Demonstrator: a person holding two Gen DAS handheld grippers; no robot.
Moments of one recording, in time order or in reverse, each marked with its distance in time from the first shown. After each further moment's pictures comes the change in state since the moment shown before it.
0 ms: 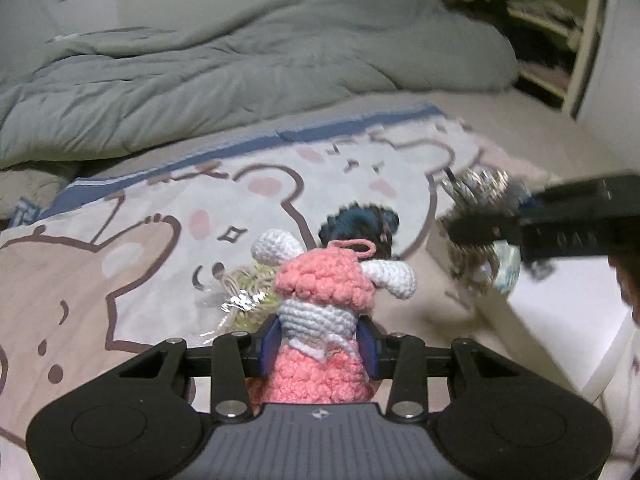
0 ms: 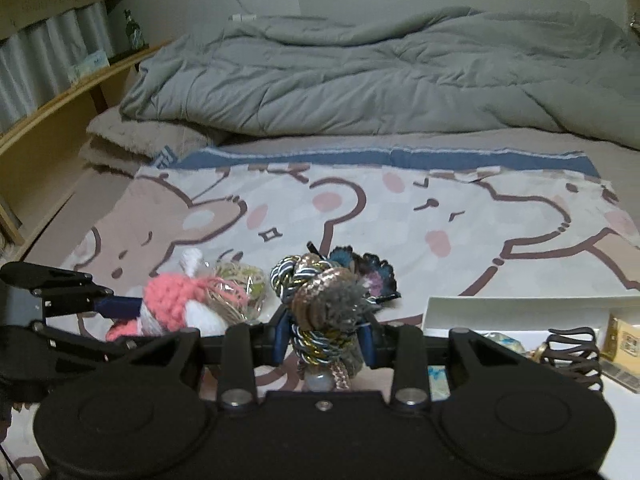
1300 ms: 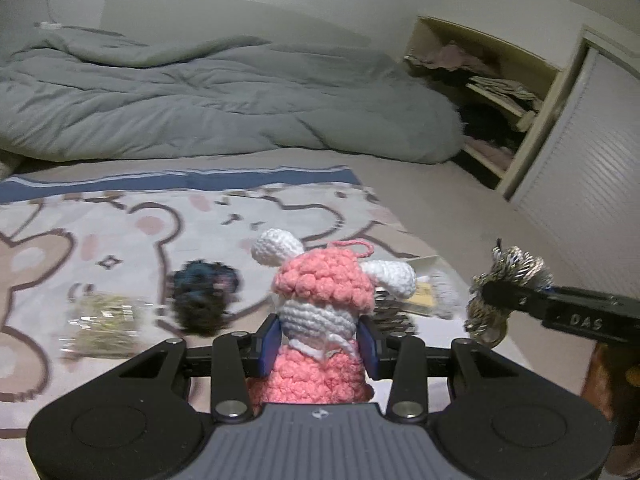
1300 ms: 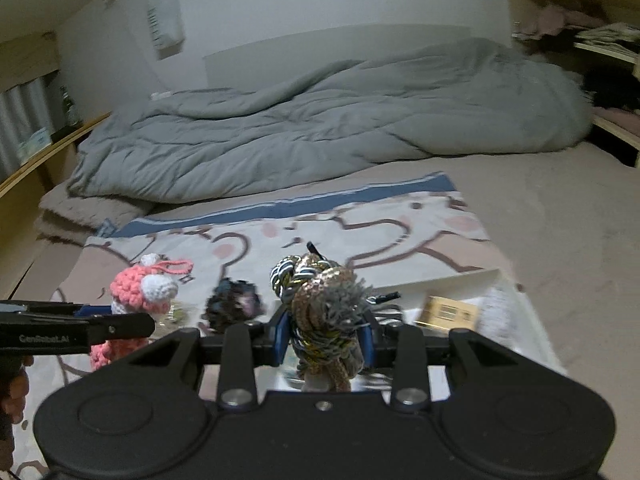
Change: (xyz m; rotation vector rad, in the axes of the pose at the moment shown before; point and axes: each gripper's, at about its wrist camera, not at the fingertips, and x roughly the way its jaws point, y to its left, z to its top) left arm -0.041 -0.116 0.030 -0.170 -0.119 -0.221; right arm -0.161 -0.087 -0.036 0.152 -0.152 -0.207
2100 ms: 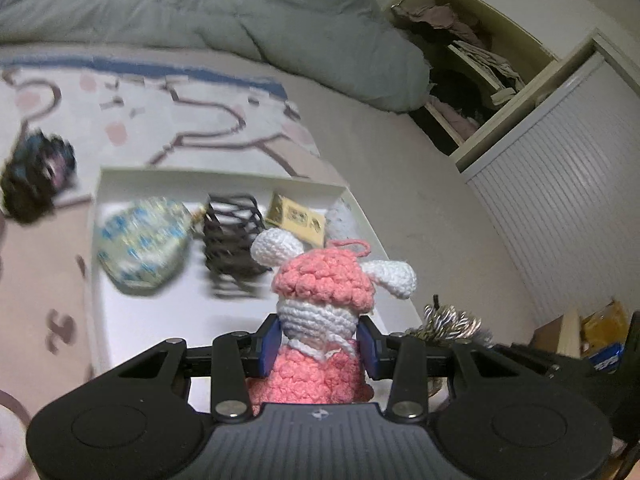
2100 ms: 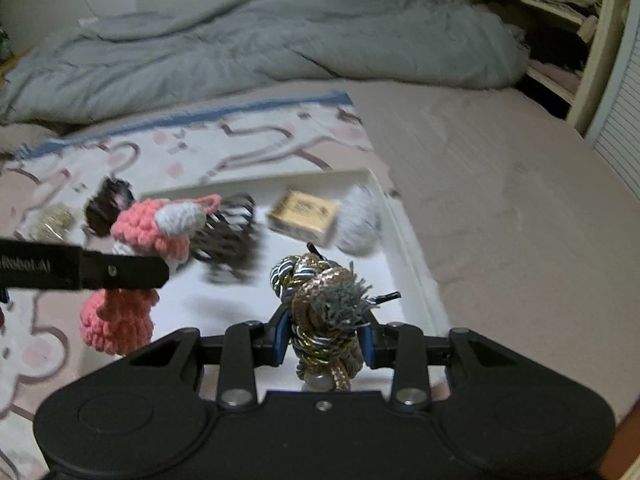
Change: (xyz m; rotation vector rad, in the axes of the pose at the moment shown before) left arm 0.105 -0.097 -0.040 -0.212 0.178 -0.195; right arm -0.004 -0.089 -0.055 -0.049 0.229 -0.239
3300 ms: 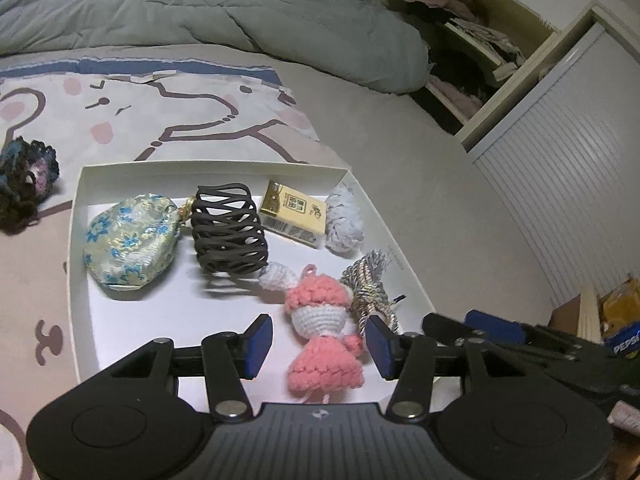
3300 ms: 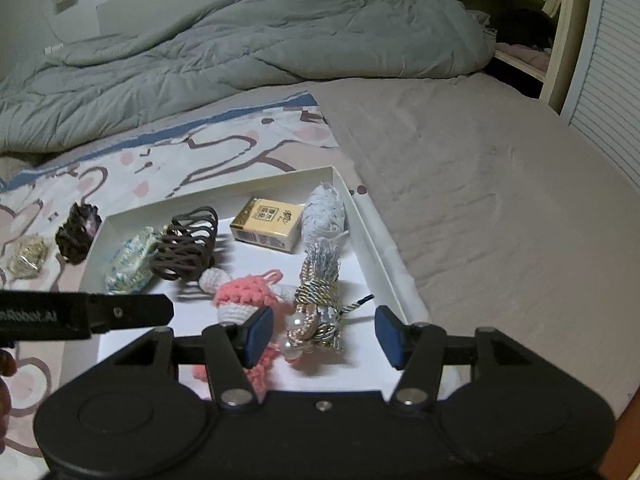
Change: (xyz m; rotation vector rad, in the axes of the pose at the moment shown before) left arm 0.023 -0.008 -0.001 0.077 0.029 0.059; right arm 0.013 -0.022 -0.002 0.106 -0.041 -0.020
